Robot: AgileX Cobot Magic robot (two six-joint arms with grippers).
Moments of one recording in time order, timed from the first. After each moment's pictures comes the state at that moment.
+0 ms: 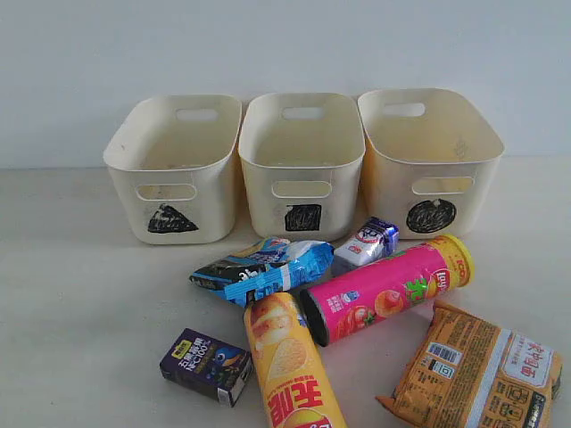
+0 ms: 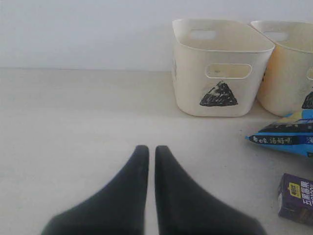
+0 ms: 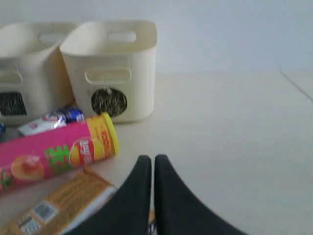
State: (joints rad) left arm 0.02 0.00 0.00 -0.18 0.29 0.16; right arm 0.03 0.01 0.00 0.00 0.25 0.03
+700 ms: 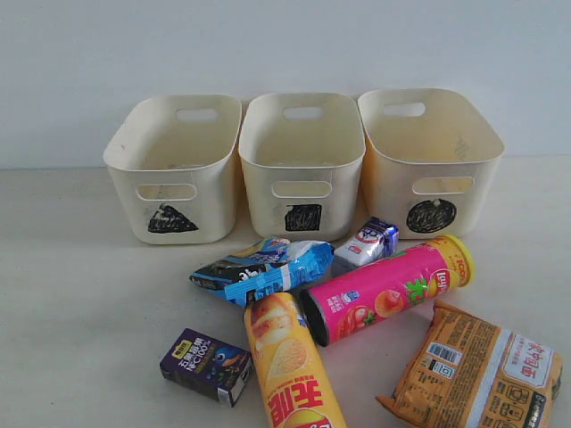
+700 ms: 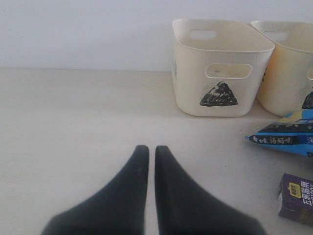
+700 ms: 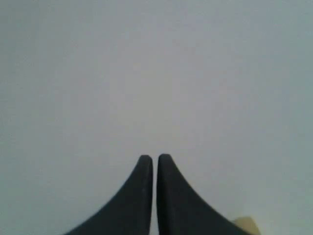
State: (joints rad) left arm 0.02 0.00 0.00 -0.18 0.29 0.16; right arm 0.03 0.00 -0.12 0.14 -0.33 0.47
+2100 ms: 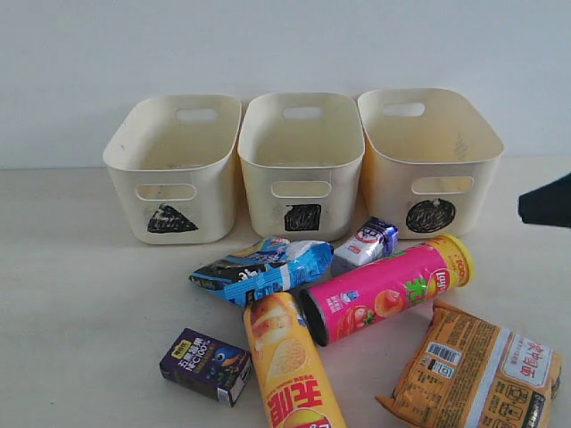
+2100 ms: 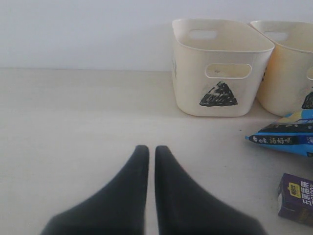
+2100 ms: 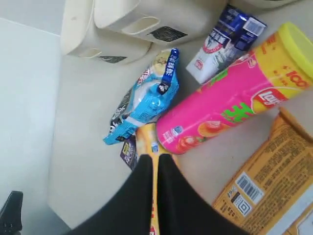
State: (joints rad) left arm 0.02 0.00 0.00 -0.18 0.29 0.16; right arm -0.38 1.45 -0.83 1.18 1.20 -0.80
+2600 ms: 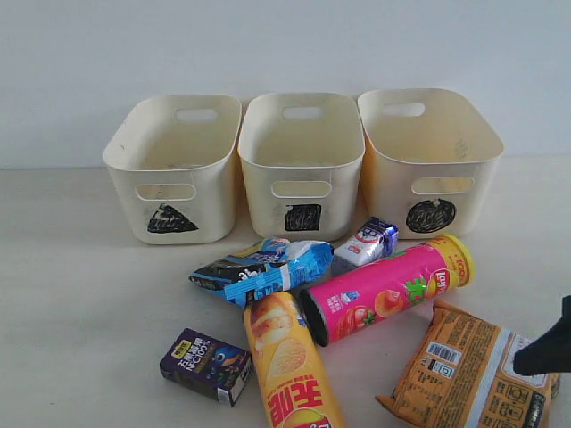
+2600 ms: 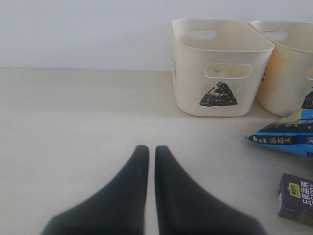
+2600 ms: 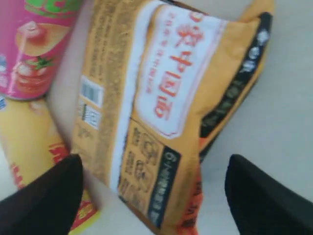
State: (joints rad) left arm 0.02 0.00 0.00 -0.18 0.29 0.16; right arm -0.38 1.45 -0.45 1.01 0.86 -0.73
